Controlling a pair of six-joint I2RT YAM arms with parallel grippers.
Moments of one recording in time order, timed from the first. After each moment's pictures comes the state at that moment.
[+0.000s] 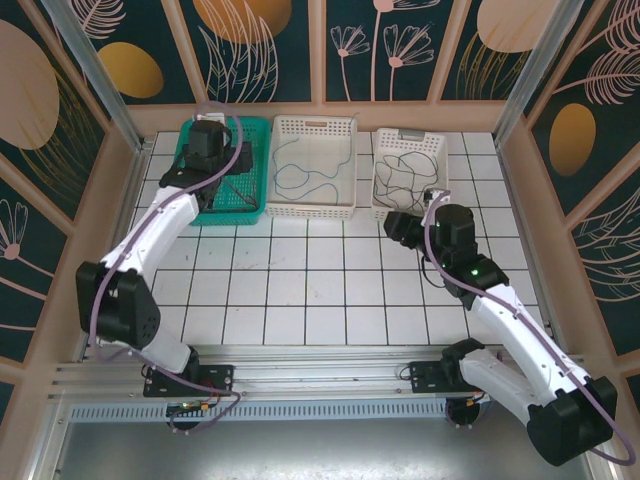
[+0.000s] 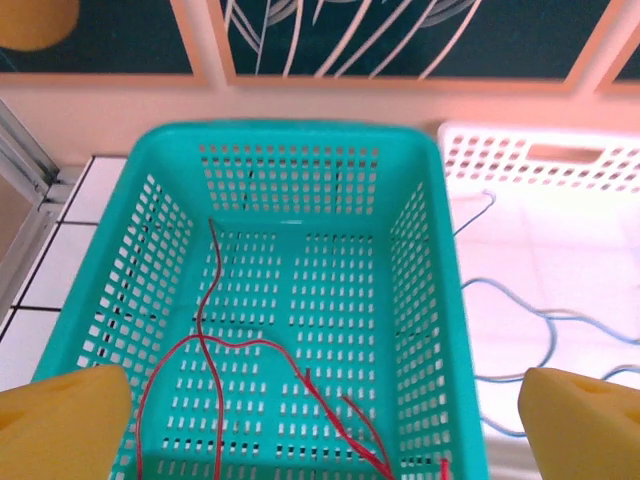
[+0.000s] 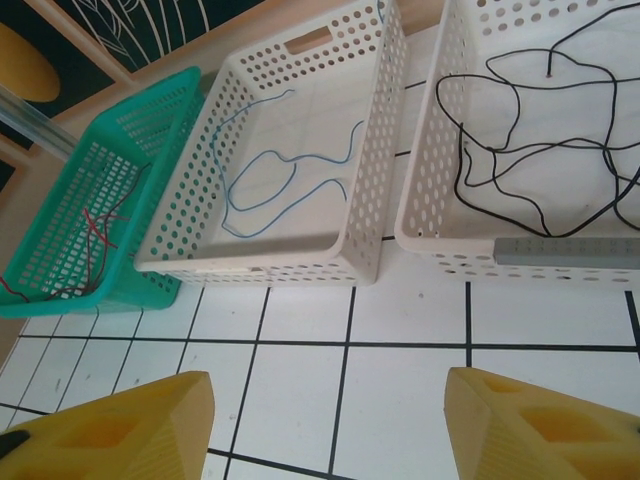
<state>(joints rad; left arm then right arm) -0.26 1.55 1.37 -0.34 -0.27 -0.20 0.40 0.89 0.70 -0.25 -0.08 0.52</state>
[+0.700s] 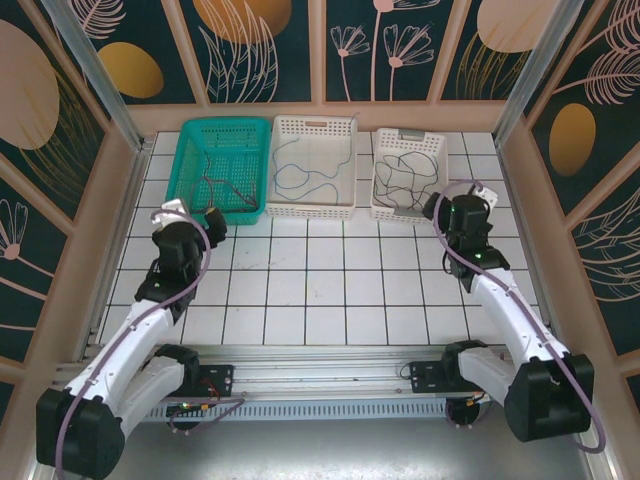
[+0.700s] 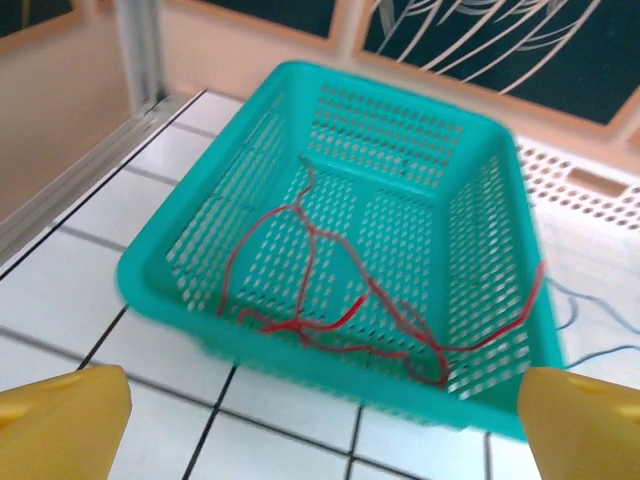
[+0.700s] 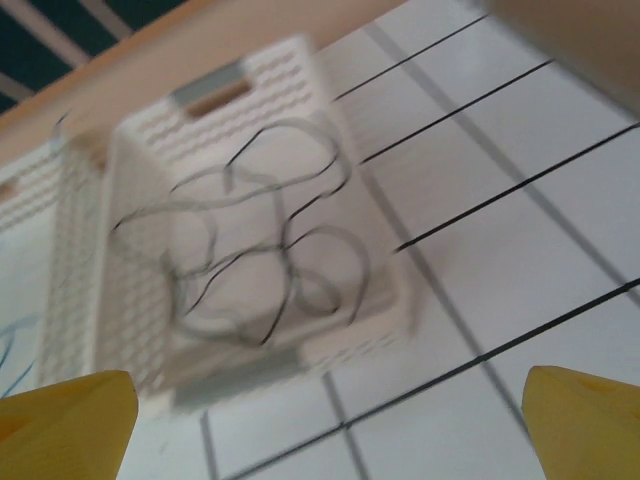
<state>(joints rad) -0.26 0.87 0.48 0.00 -0.41 -0.40 0.14 1.04 0.65 -0.11 0.35 0.54</state>
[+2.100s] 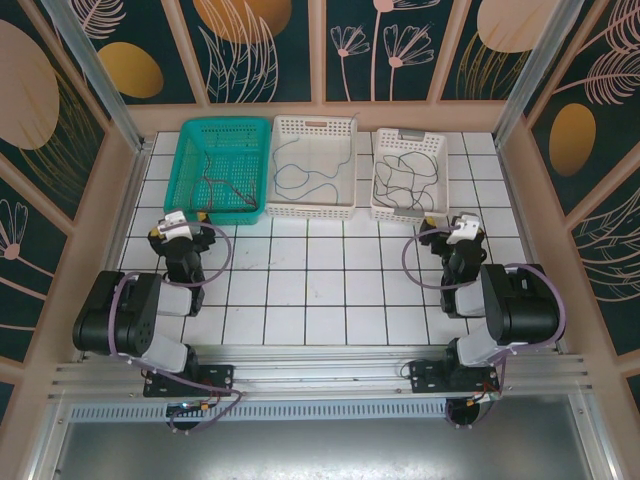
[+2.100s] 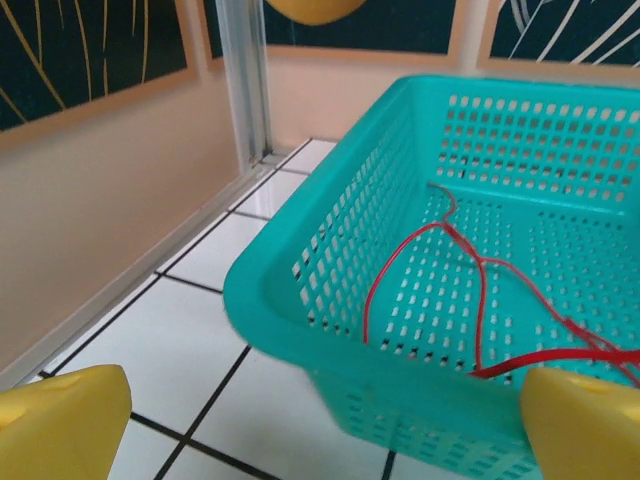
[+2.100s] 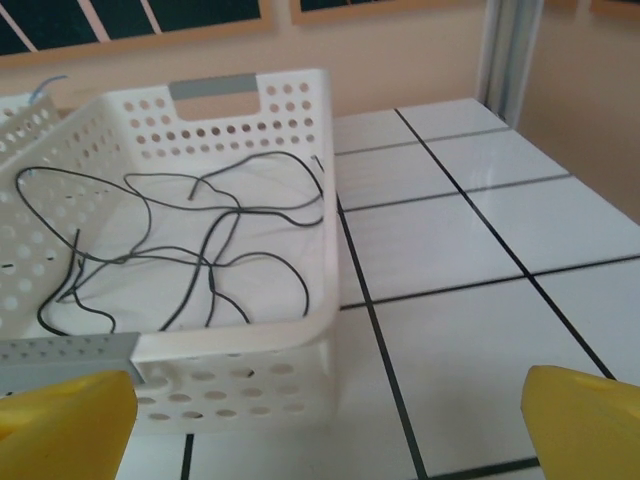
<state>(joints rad) -0.06 1.52 0.24 1.12 -0.39 -0.10 0.01 1.53 0.18 1.18 0.10 0.10</state>
